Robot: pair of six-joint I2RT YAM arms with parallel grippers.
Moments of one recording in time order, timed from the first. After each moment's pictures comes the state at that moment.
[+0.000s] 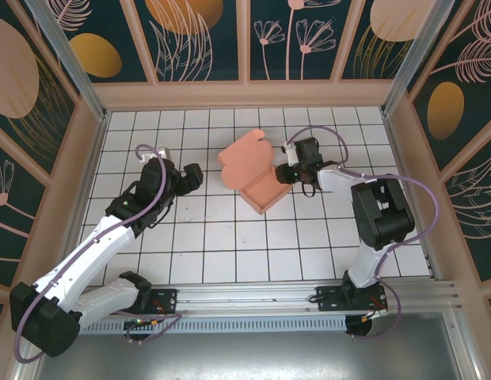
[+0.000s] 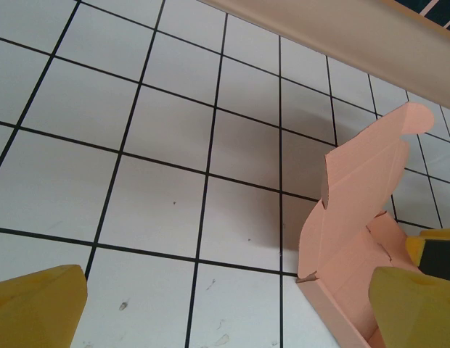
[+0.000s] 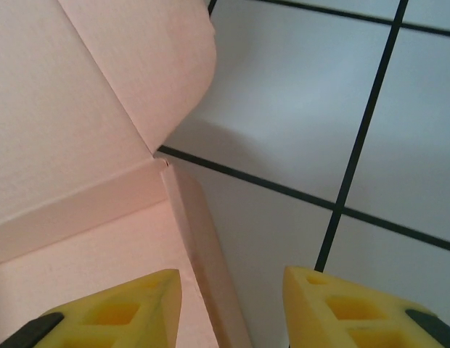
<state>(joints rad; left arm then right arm) -0.51 1.03 0.85 -0.45 -0.24 -0.69 0.38 1.77 1.02 -0.13 -0.15 0.05</state>
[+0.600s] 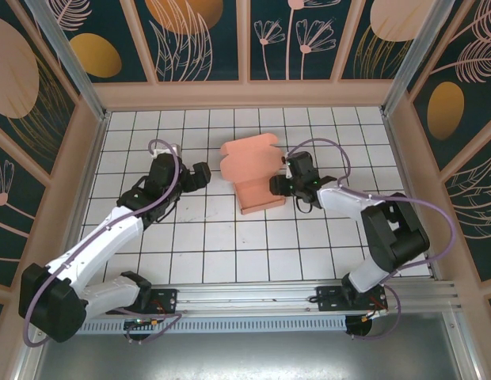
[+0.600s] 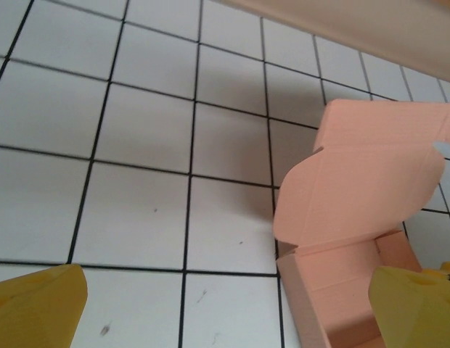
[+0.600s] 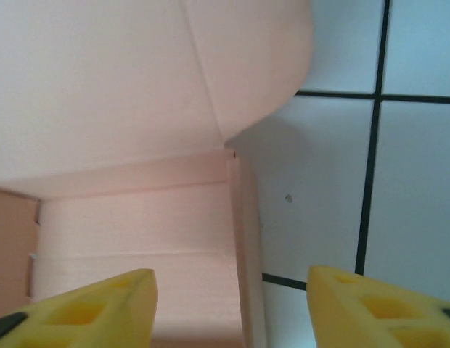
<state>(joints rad) -0.51 1.15 0.86 -0.32 -0.18 -0.59 0.50 1.57 0.85 -0.11 -0.04 0.35</state>
